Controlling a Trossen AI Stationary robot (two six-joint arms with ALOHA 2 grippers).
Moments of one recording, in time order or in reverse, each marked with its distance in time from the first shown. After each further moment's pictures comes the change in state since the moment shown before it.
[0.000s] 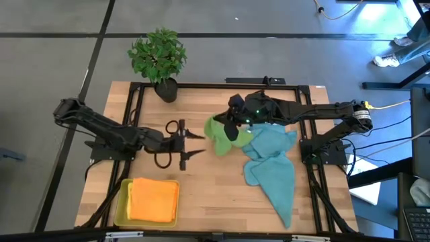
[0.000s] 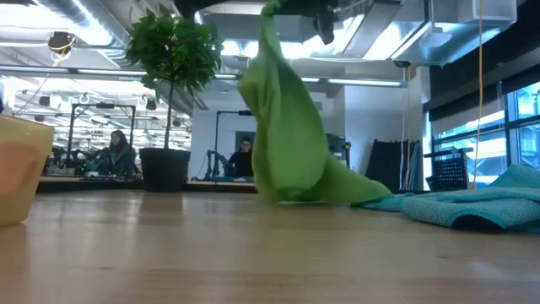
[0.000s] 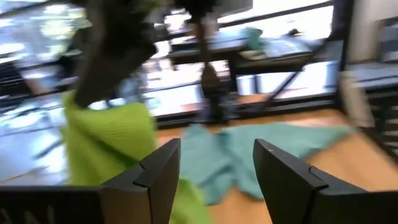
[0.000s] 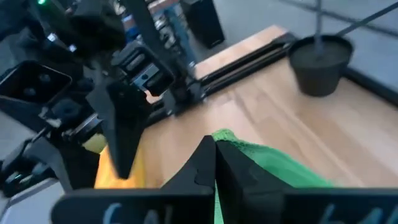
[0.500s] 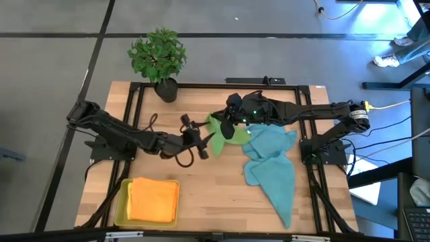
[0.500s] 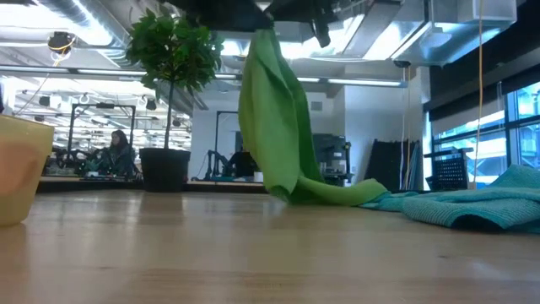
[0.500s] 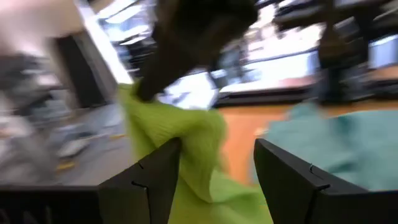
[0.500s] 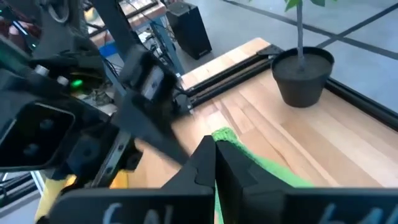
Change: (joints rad) left arm 0.020 0.252 0.144 0.052 -0.463 0.073; right arm -0.002 0.032 -0.001 0.047 0.071 -0.011
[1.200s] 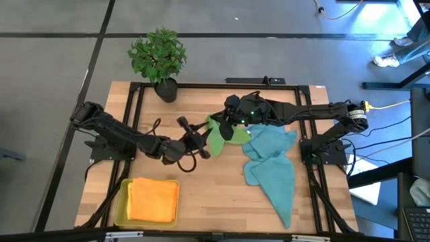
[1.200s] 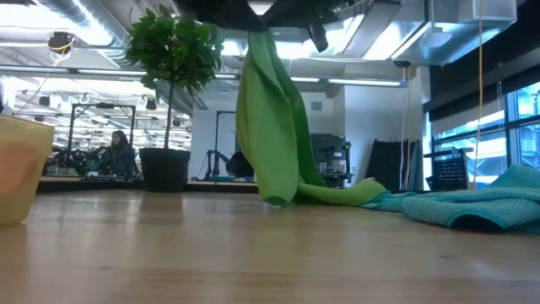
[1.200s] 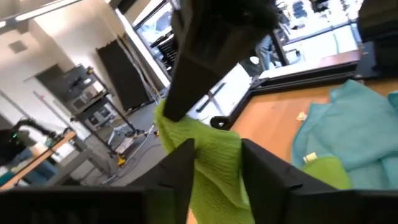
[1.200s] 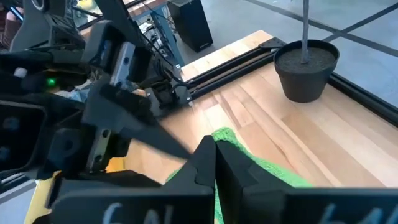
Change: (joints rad) left arm -0.048 0.049 0.045 -0.013 -0.195 0.134; right arm -0.006 0.020 0.000 -0.005 -0.021 -0.025
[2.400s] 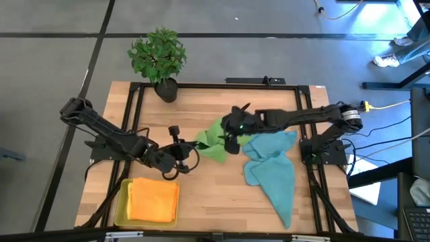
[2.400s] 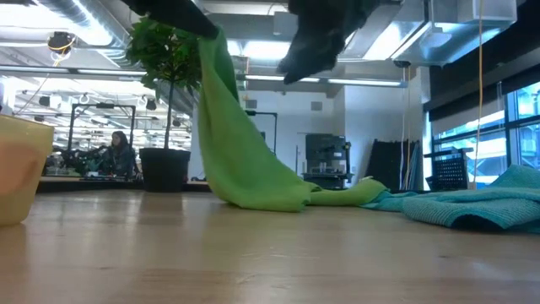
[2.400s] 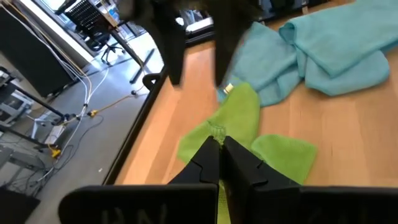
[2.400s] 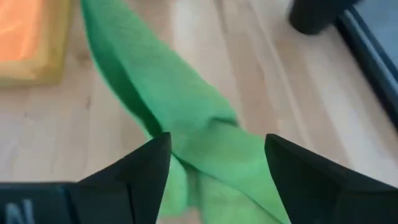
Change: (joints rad) left arm -0.145 -0.191 -0.003 -0.652 0.197 -0.373; right arm 0.073 0.079 -0.006 -0.298 0.063 -0.329
